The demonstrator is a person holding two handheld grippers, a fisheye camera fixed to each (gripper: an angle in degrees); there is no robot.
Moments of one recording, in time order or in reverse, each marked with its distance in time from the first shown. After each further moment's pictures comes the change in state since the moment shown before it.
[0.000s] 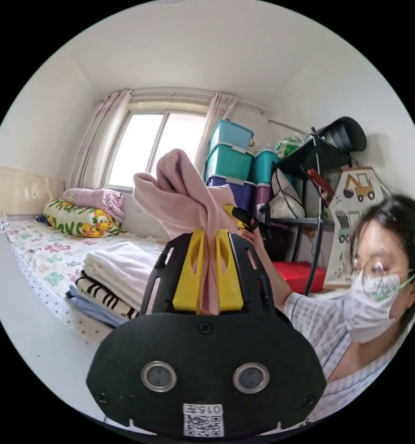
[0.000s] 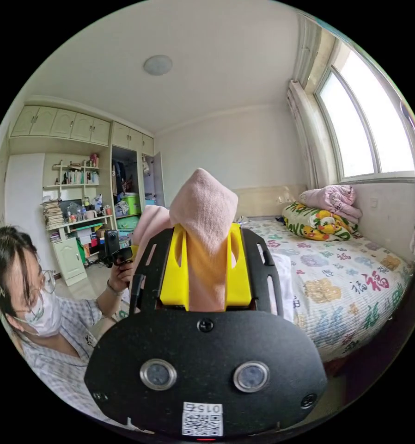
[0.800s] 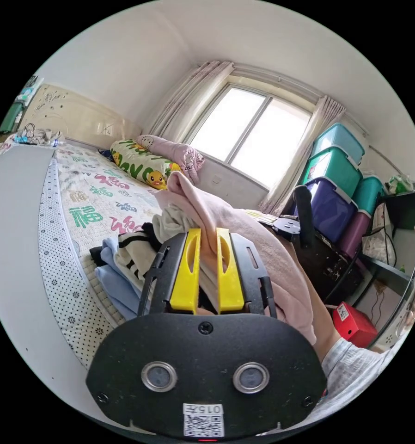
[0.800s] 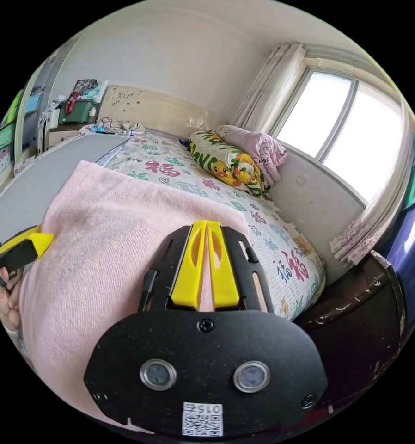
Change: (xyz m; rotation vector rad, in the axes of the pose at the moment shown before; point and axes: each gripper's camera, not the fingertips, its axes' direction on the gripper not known) left arm -0.308 -0.014 0.099 -0.088 -0.379 -0.369; right arm 0.174 -0.006 0.420 -0.536 0.823 -0.152
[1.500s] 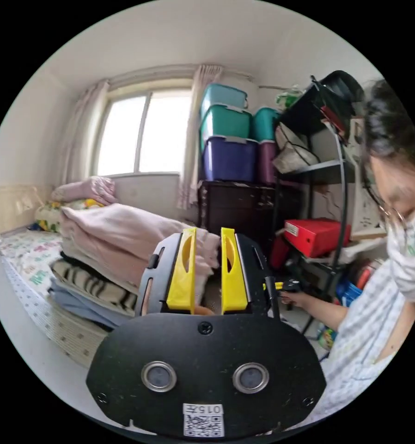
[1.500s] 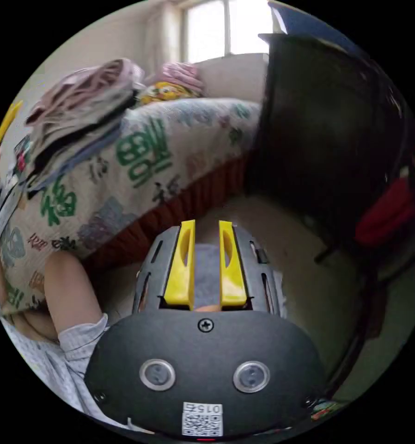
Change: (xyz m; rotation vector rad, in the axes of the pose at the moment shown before) left arm 0.315 0.100 -0.066 -0.053 0.372 0.539; right arm 0.172 0.512 -0.080 -0.293 -0.015 0.624
